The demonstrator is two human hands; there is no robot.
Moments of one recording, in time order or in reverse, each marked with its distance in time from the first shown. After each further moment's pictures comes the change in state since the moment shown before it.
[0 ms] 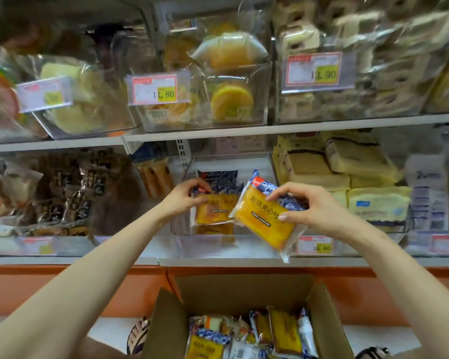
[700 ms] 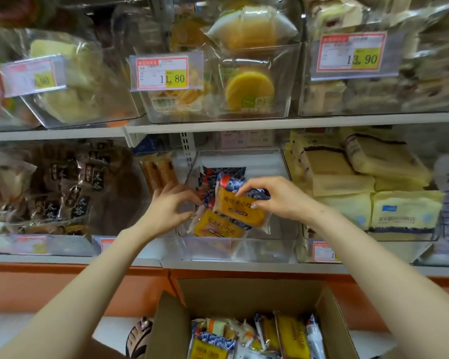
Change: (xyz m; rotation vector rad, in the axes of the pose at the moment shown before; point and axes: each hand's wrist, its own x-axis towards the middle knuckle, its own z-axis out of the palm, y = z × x) left_hand -0.027 -0.037 -0.014 0.579 0.092 0.050; right_hand 0.093 0.015 0.043 -0.358 -0.108 -0.185
